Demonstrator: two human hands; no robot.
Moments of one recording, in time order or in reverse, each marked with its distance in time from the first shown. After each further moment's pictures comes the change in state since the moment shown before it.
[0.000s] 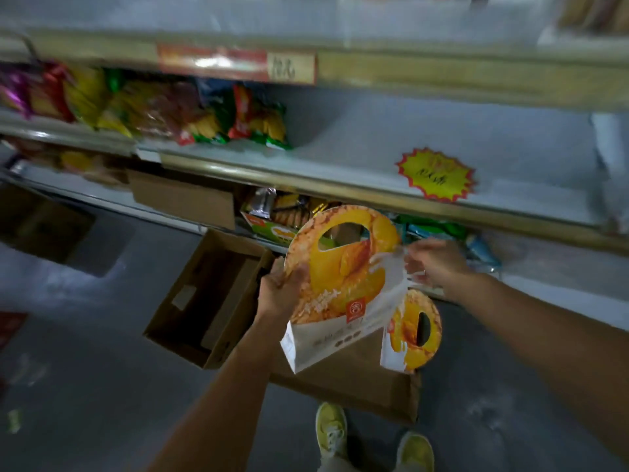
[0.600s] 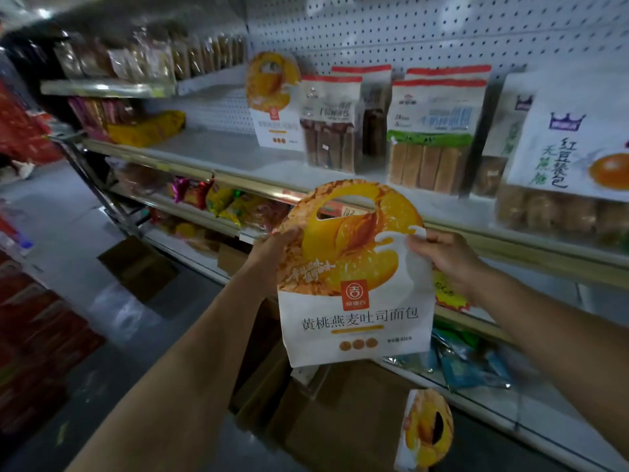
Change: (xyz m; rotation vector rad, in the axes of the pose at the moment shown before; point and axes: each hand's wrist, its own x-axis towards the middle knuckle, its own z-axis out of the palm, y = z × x) left_hand -0.155 0.243 -0.108 -0.299 0.078 0.169; right_hand -0.197 -0.204 -0.064 0.107 -0.245 -0.555
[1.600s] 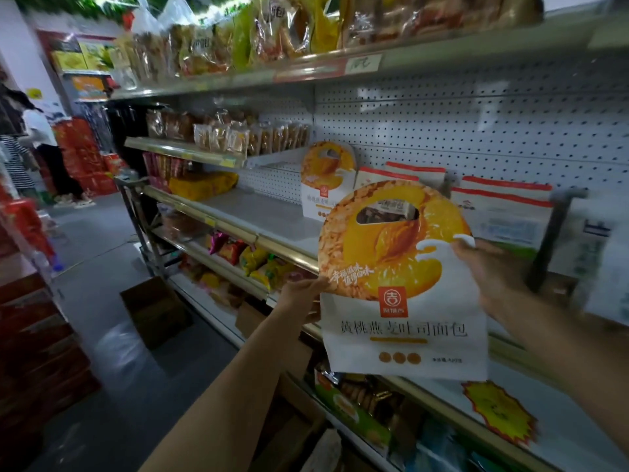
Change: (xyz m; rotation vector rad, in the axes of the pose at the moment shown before) left_hand 0.054 0.061 -0.038 -0.010 -0.060 0.124; right_hand 0.071 -0.136 0.062 0.133 0.266 -0.221
